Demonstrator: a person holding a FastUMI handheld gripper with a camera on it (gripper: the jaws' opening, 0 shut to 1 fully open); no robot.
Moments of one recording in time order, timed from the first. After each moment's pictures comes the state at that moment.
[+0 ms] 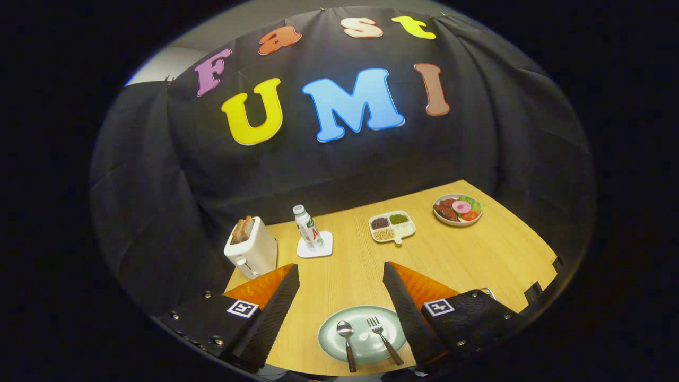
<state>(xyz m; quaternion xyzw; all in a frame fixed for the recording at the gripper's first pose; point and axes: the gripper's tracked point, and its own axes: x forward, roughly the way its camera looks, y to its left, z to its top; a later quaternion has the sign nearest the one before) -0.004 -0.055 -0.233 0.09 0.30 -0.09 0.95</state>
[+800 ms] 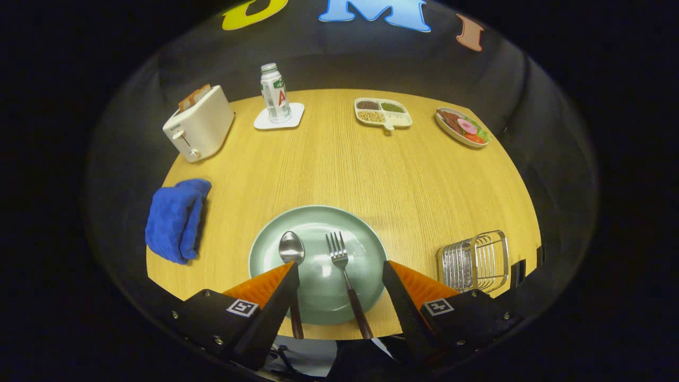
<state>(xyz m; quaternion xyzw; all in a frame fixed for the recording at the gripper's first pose) -0.063 -0.078 -0.410 -0.02 0.58 -0.10 0.81</state>
